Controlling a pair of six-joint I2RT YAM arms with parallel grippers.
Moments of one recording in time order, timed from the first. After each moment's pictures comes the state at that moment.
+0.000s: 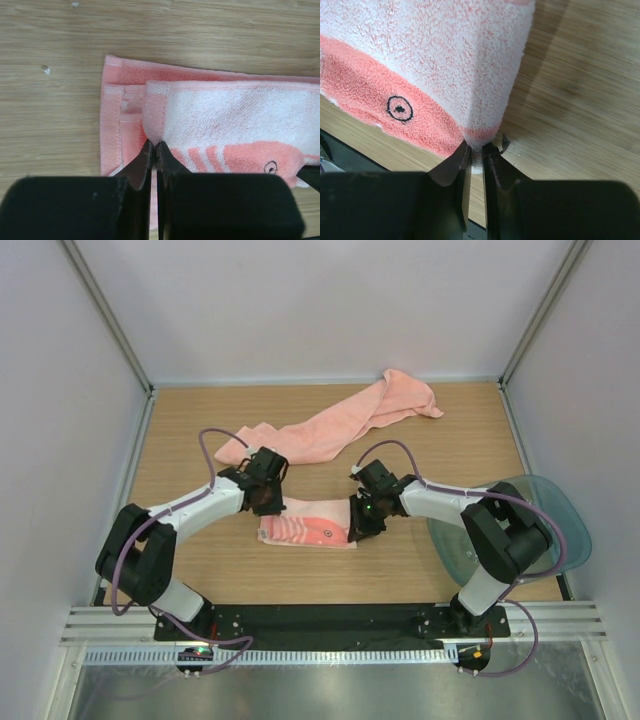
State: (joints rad) left arm -0.56 1.52 0.93 -0.51 -0.12 -0.62; right arm 0.64 1.66 0.87 -0.39 -0.29 0.53
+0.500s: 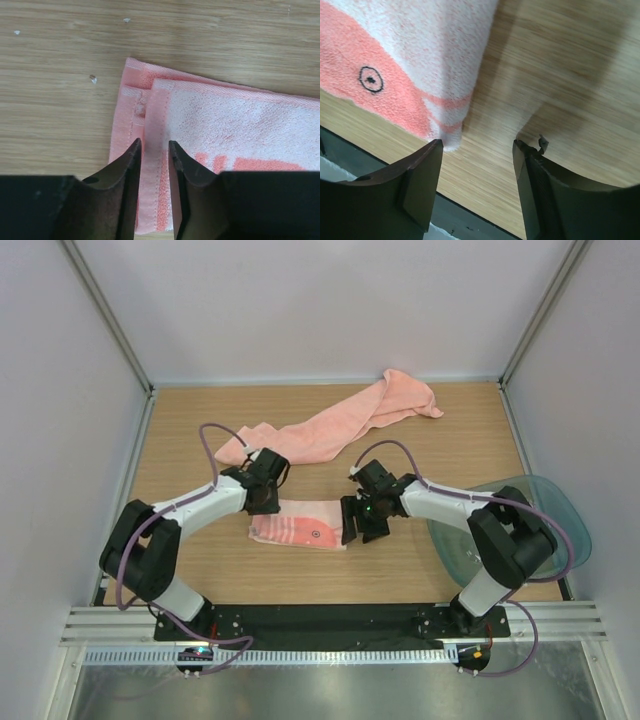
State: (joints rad) left arm -0.56 1.56 0.94 -0.54 -0.27 -0.58; right arm 0.66 1.63 0.89 -0.44 -0.28 0.52
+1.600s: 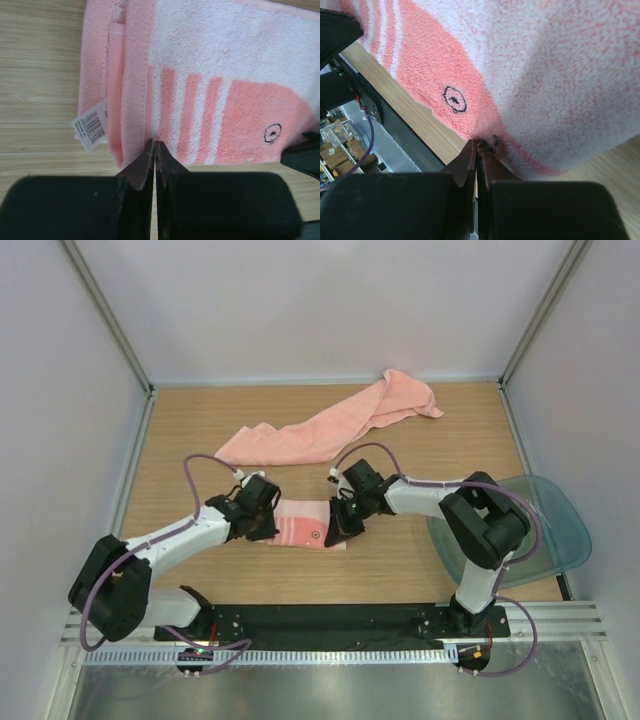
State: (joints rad) left arm -0.63 1.29 0.71 -0.50 -0.14 -0.74; right arm 0.68 1.78 0.95 -0.26 -0.59 0.55
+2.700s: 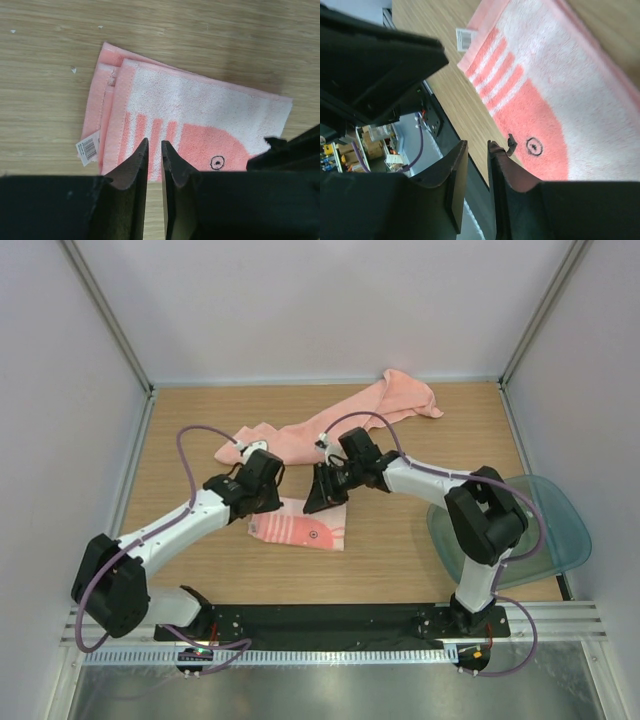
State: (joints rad) left arm -0.63 1.34 0.93 -0.56 -0.28 -0.69; right arm 0.65 1.80 1.15 -0.21 -0.74 0.55
